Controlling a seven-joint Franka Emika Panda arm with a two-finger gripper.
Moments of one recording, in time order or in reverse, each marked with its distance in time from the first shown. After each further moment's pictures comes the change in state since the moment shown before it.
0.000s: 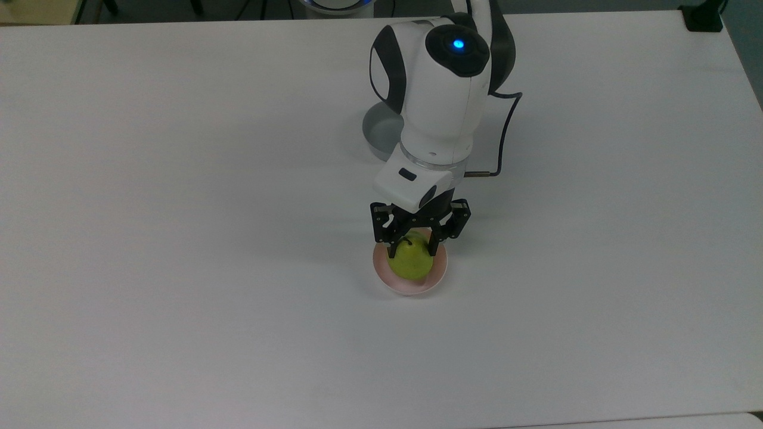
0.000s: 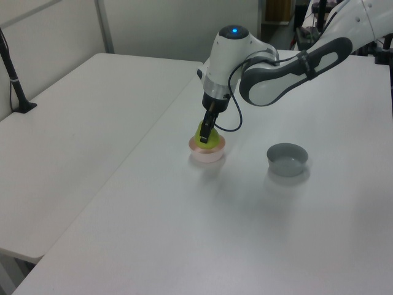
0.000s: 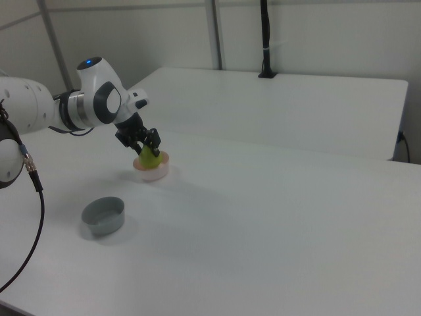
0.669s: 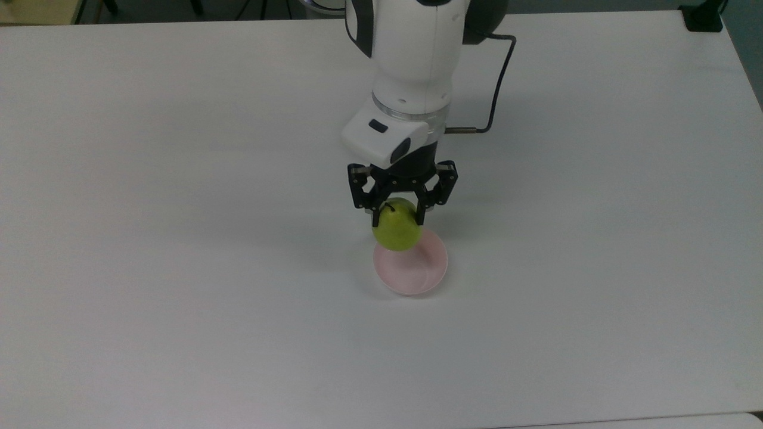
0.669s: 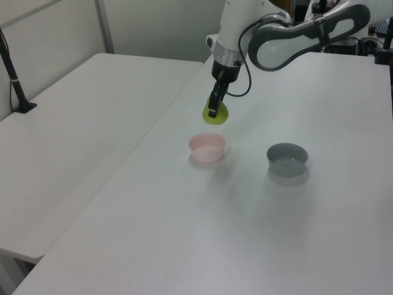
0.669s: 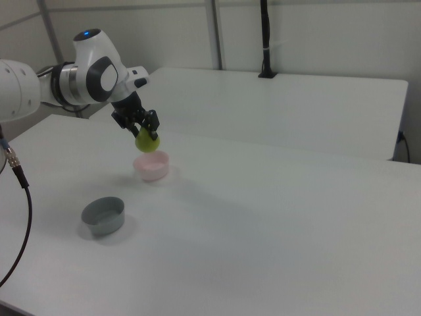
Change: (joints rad) arm -0.037 -0.134 0.002 -0.020 0.077 -0.106 -0.060
